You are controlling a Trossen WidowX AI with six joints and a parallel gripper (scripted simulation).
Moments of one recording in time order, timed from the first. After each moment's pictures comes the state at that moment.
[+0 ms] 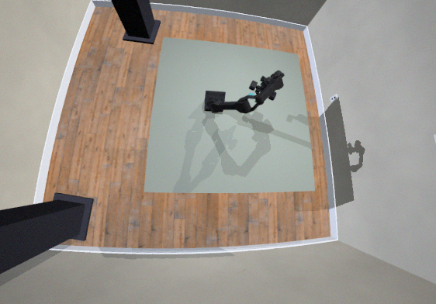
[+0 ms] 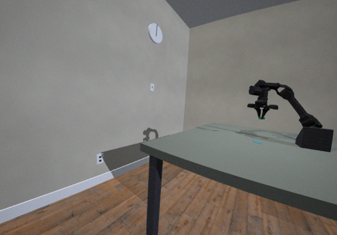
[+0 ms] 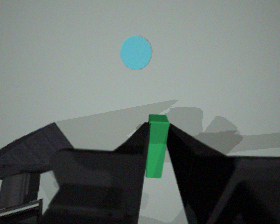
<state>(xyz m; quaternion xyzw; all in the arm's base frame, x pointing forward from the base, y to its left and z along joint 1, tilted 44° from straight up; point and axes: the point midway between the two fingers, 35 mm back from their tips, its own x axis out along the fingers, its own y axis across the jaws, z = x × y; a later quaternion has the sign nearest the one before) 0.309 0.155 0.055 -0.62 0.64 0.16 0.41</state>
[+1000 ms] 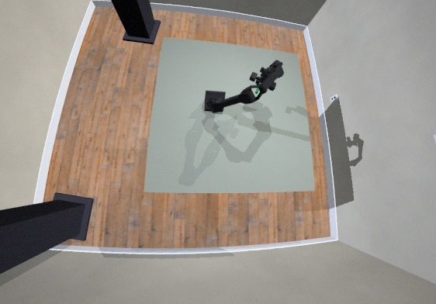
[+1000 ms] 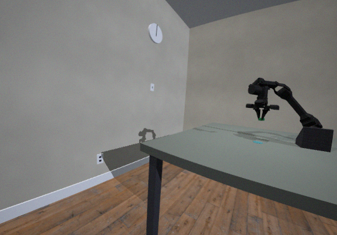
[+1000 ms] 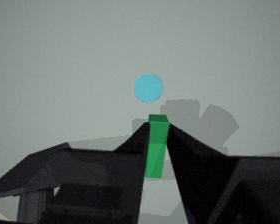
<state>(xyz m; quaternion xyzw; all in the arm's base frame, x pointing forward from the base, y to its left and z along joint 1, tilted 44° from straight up) 0.310 0.206 0.000 -0.63 0.65 0.17 0.39</state>
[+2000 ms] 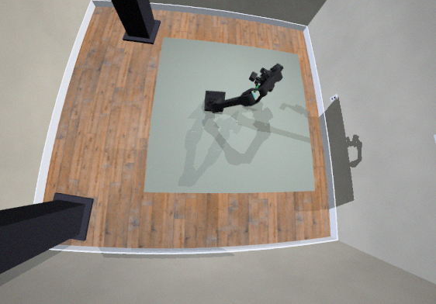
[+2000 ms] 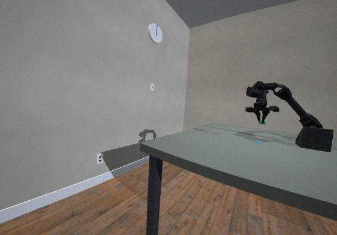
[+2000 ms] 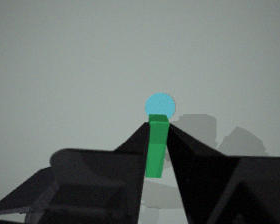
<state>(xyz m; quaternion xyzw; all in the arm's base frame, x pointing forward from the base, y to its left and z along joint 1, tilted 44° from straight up) 0.308 0.205 -0.023 -0.58 0.66 0.22 0.43</state>
